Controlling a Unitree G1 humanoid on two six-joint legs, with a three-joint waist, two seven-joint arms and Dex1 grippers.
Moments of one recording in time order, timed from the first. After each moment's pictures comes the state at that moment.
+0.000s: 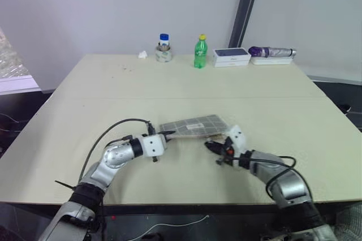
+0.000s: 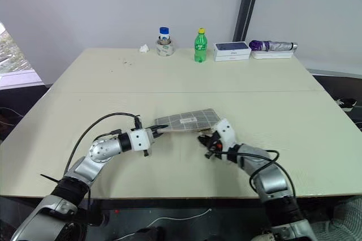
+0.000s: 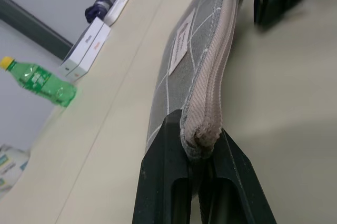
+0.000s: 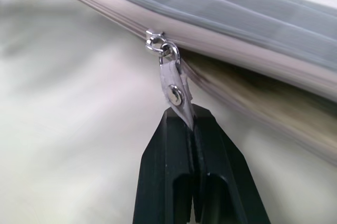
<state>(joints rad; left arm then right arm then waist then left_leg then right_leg) -0.50 0.48 -0.21 0.40 0.15 -0.55 -0.65 -0.32 -0.48 0.05 0.06 0.29 0.39 0.73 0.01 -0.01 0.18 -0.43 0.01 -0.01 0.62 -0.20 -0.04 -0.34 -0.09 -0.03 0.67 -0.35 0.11</state>
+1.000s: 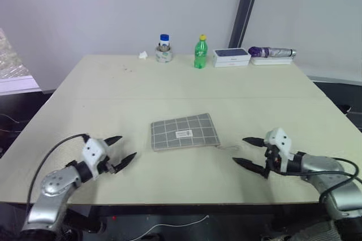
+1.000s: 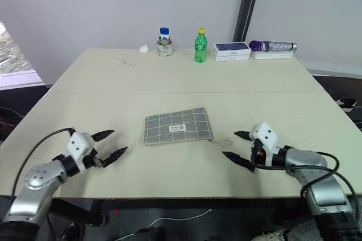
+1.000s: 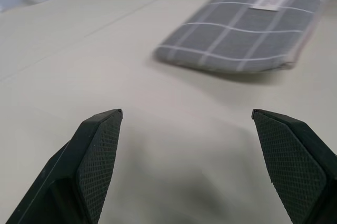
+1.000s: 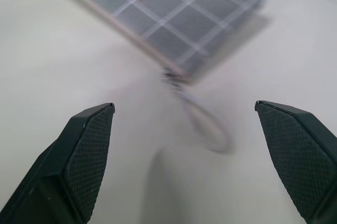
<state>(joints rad) -0.02 0.62 0.19 0.06 -0.34 -0.10 -0.78 -0.11 -0.76 -0.18 -0.06 0.38 0.27 0.99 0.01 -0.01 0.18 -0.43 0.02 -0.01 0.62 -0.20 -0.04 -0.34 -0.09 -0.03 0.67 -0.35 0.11</state>
